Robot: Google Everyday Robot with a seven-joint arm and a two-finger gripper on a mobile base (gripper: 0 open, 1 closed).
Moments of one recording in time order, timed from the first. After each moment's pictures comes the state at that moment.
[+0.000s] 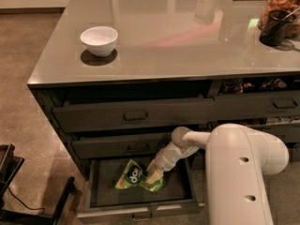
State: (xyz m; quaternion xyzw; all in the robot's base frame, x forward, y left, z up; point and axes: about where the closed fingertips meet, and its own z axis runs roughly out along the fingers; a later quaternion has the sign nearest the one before) arm 0.546 -0.009 0.323 -0.63 0.68 0.34 0.14
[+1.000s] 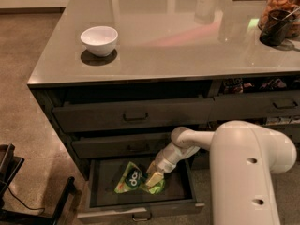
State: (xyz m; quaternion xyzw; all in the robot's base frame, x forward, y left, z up) arm 0.528 -0.009 0.342 -0.64 0.67 0.34 0.13
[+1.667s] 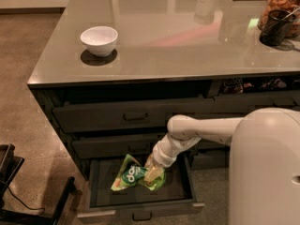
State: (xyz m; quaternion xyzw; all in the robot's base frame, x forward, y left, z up) arm 0.506 -0.003 0.447 -0.68 0.67 0.27 0.13
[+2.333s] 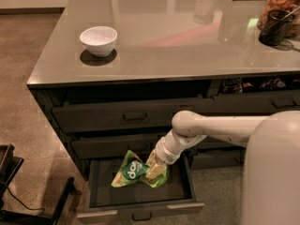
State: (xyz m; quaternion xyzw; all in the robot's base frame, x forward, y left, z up) arm 0.503 -0.010 0.478 -0.67 0.67 0.27 0.14
